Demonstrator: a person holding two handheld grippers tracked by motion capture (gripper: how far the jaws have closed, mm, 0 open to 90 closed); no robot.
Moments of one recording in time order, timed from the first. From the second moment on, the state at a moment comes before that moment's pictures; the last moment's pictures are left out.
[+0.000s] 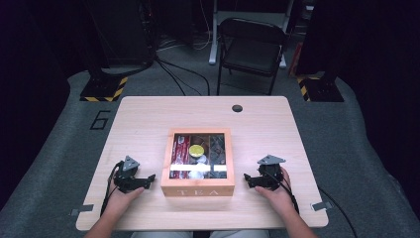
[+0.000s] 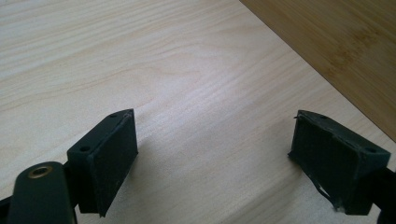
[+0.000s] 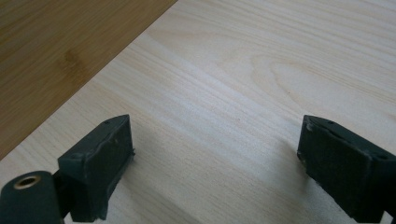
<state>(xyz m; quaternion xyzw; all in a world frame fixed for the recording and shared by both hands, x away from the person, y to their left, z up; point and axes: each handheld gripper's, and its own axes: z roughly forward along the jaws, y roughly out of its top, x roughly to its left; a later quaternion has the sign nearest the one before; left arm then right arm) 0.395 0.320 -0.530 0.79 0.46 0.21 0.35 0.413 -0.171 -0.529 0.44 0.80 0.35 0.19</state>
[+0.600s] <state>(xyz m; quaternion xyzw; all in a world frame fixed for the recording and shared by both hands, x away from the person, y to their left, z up) 0.395 0.320 -0.530 0.79 0.46 0.21 0.35 0.411 -0.171 -0.528 0.43 0.81 0.36 0.19</state>
